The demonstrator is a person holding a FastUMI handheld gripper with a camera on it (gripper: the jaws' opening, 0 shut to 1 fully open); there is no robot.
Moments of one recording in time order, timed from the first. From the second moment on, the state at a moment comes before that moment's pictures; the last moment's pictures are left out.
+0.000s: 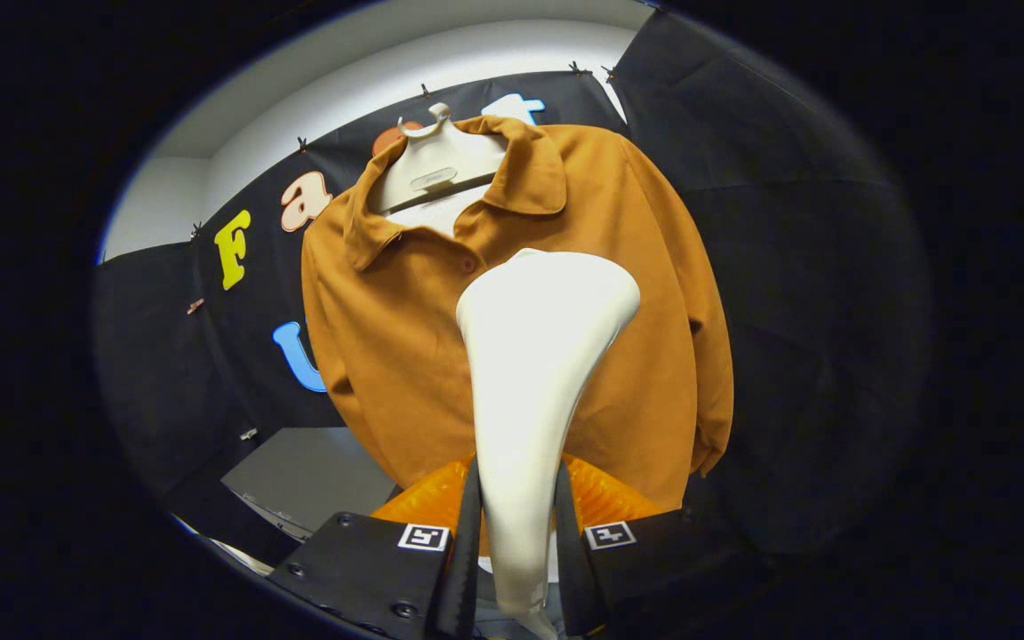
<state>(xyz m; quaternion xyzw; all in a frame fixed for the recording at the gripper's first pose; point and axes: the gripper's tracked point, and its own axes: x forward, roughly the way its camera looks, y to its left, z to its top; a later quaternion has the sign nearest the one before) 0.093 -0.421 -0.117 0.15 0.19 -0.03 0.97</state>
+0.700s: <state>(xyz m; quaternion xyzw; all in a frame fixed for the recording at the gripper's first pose) 0.131 -0.455 -0.197 0.24 0.25 0.00 0.94</state>
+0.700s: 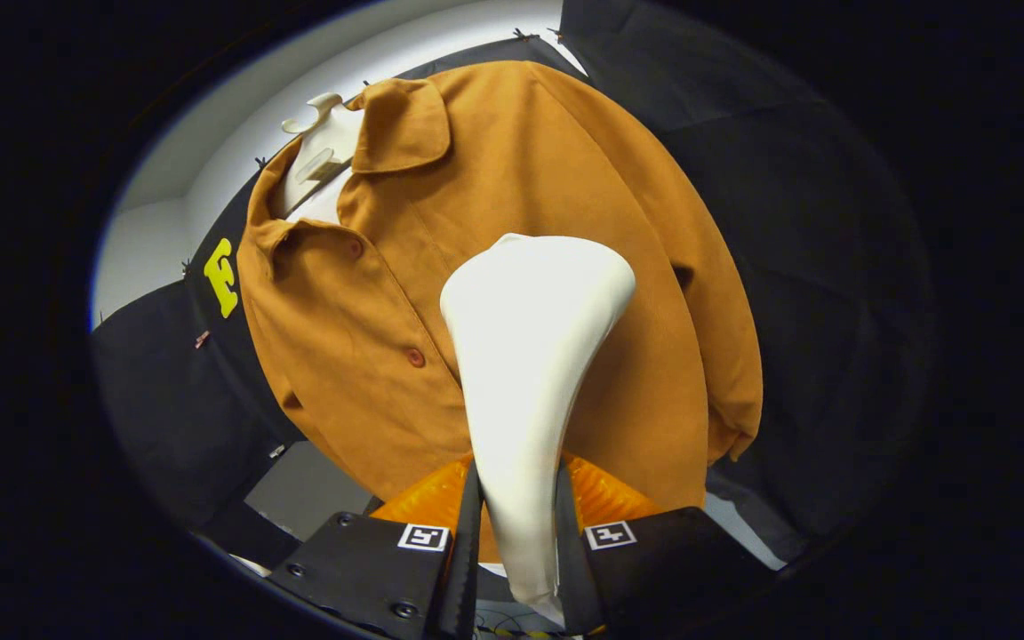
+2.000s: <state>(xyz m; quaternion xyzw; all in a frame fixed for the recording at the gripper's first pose) 0.031 -0.452 -0.293 0.27 0.36 -0.12 0.89</state>
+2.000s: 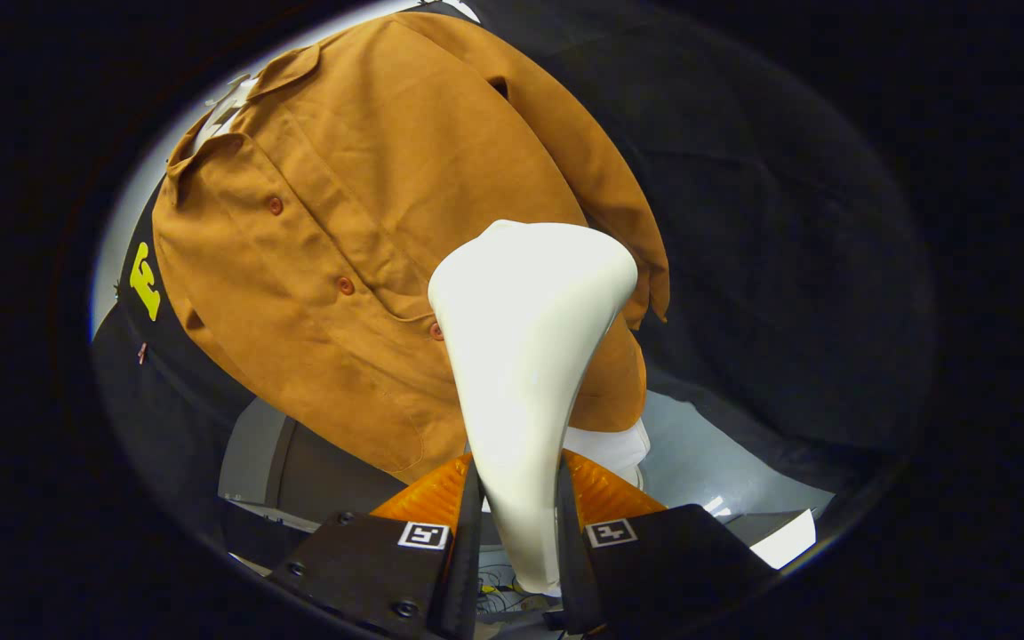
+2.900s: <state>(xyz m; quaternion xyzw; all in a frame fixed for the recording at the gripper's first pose) 0.064 -0.158 -0.067 0.13 0.19 0.03 0.97</state>
